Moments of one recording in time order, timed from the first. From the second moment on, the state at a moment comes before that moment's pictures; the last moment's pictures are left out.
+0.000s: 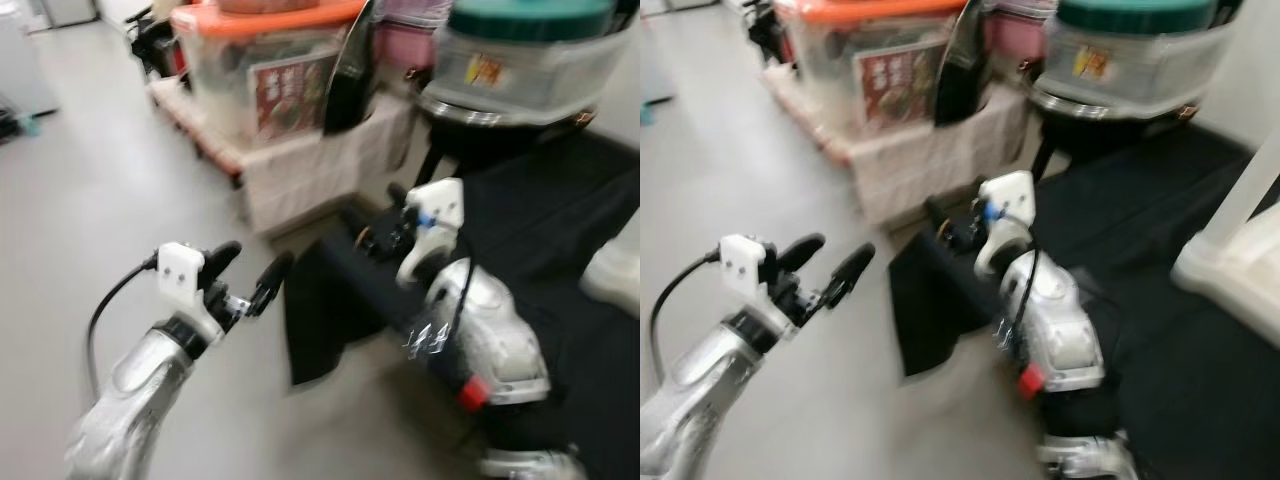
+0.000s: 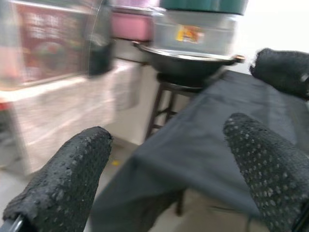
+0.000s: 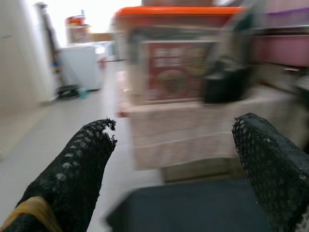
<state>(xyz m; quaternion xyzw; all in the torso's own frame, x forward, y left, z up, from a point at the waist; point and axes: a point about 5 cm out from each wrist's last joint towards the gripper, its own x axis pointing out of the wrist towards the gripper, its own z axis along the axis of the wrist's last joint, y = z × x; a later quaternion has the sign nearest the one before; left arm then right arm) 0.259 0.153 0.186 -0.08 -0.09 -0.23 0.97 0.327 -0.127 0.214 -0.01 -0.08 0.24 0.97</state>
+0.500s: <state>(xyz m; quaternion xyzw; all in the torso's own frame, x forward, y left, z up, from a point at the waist) 0.255 0.138 0.188 -0.10 -0.09 -0.27 0.95 0.318 -0.134 0.214 -0.01 -0.07 0.29 0.95</state>
